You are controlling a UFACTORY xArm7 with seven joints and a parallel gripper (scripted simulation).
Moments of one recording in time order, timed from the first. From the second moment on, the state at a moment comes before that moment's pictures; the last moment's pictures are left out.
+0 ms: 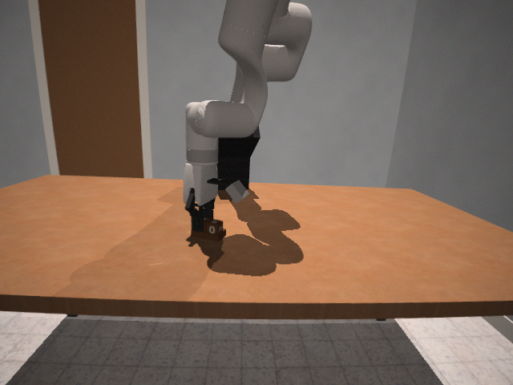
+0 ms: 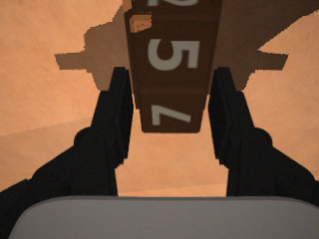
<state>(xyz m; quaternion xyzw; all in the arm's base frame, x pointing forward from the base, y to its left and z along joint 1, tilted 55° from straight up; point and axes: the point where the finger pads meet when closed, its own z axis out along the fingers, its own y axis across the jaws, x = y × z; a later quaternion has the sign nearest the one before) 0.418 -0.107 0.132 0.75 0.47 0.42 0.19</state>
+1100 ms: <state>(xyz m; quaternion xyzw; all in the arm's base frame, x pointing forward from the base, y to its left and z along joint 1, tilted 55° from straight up) 0.418 -0.107 0.132 0.75 0.47 0.42 0.19</state>
